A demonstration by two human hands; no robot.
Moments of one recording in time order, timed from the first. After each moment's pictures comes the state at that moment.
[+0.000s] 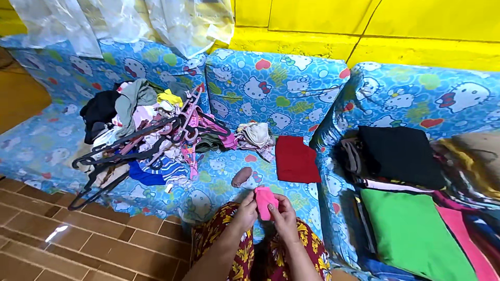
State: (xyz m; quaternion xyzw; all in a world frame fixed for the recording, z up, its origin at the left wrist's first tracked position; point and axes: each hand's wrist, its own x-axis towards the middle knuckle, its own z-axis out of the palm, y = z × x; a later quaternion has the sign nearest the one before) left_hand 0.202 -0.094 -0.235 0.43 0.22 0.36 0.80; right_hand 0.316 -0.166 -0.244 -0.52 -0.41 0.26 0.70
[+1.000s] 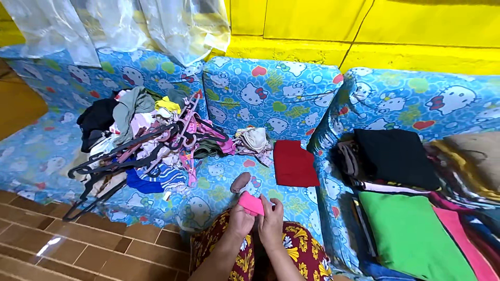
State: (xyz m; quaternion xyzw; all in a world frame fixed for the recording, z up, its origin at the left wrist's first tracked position) left_hand 0.207 -0.089 -0.228 0.11 0.27 0.46 0.84; right_hand 0.280 -0.147 -0.250 -0.72 -0.49 -0.04 0.49
